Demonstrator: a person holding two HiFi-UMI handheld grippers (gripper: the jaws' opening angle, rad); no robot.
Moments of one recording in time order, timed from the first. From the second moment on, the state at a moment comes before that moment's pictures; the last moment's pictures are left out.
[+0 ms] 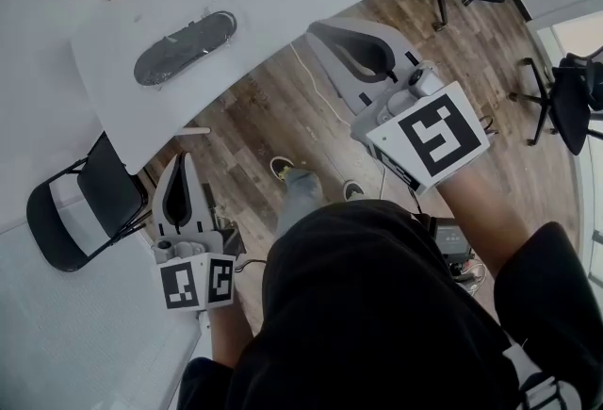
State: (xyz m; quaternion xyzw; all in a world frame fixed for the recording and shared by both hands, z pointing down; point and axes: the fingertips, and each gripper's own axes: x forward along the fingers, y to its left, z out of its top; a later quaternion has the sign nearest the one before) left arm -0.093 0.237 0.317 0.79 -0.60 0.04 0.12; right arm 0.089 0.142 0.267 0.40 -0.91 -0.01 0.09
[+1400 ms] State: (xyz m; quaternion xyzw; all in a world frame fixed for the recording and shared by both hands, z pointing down) left arm -0.204 0.082 0.346 0.81 -0.56 0.11 0.14; right arm -0.010 -0.016 0.282 0.39 -0.92 0.01 0.09
